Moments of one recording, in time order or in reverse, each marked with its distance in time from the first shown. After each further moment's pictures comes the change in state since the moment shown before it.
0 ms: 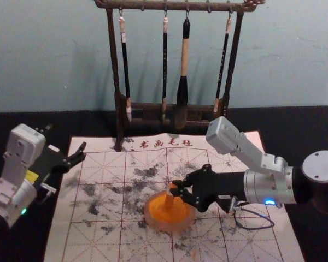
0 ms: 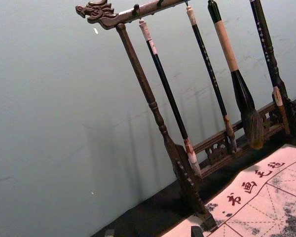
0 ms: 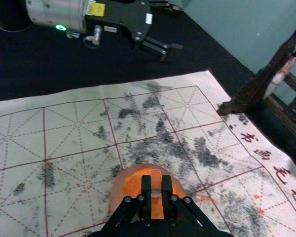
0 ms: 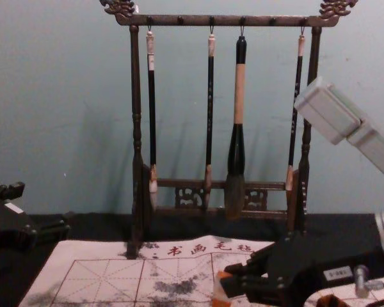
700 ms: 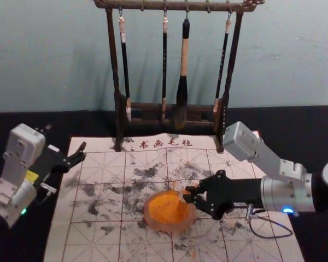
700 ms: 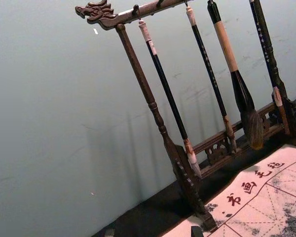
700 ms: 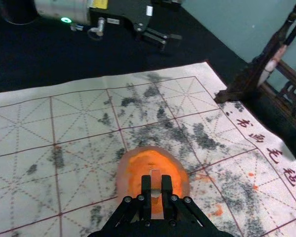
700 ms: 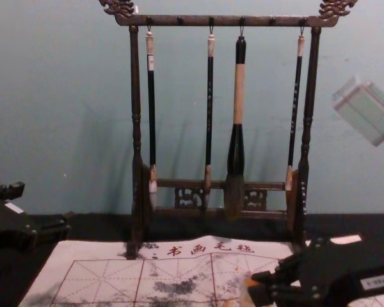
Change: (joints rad) left arm 0.000 0.000 0.000 0.000 0.000 0.000 0.000; right arm -0.061 0.079 0.036 -0.088 0.021 0.014 -0.001
